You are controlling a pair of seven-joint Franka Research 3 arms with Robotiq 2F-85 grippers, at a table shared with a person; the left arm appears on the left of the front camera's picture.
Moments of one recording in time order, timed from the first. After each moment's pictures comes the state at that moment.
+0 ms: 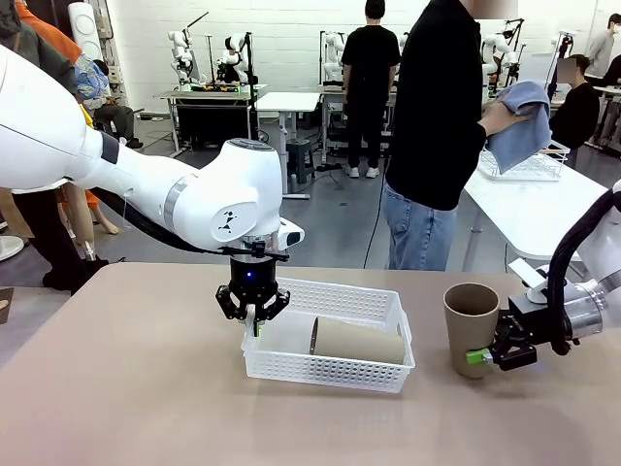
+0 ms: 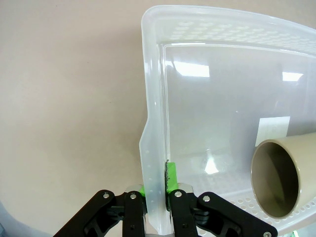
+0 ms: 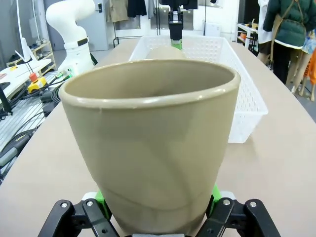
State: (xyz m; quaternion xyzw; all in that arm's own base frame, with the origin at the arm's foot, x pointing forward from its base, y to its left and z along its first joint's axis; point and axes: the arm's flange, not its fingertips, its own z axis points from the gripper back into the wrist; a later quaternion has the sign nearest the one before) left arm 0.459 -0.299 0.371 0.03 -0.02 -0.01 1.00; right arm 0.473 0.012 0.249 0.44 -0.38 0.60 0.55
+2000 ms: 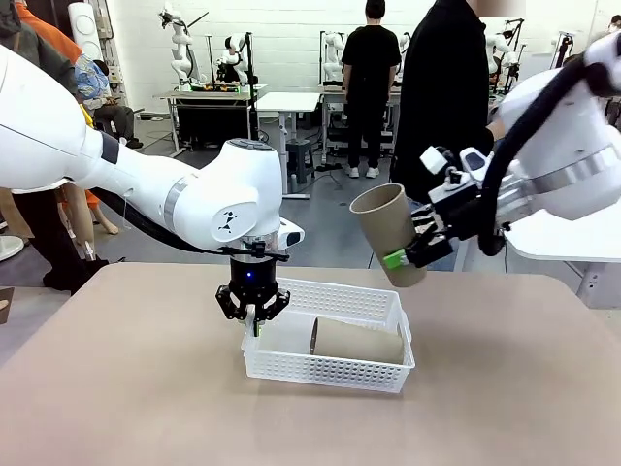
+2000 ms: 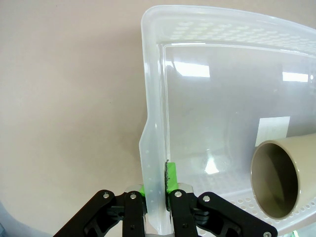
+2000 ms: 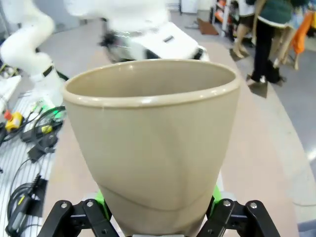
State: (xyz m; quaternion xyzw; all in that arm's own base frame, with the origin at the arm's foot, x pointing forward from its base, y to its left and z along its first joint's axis) left arm 0.459 -0.299 0.371 0.03 -0.02 -0.01 1.00; right arm 0.487 0.178 0.444 0.34 -0.33 0.59 0.65
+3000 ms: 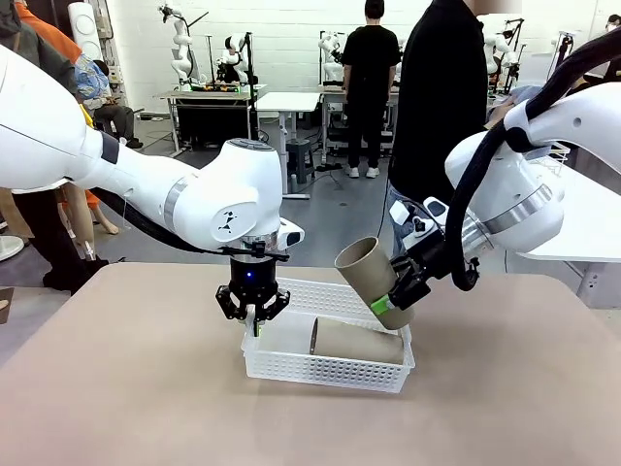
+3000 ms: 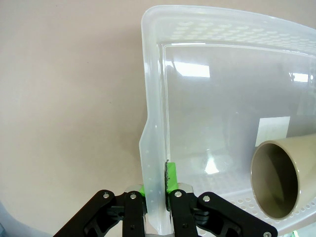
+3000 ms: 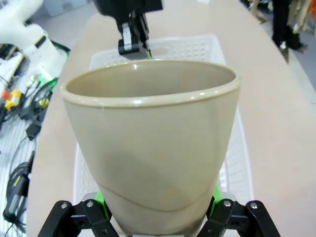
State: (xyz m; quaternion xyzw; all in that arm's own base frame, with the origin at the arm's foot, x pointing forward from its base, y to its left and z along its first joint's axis) left arm 0.459 -0.299 0.371 0.03 -0.02 -0.01 1.00; right arm 0.504 0.202 0.359 0.34 -0.24 0.62 0.67
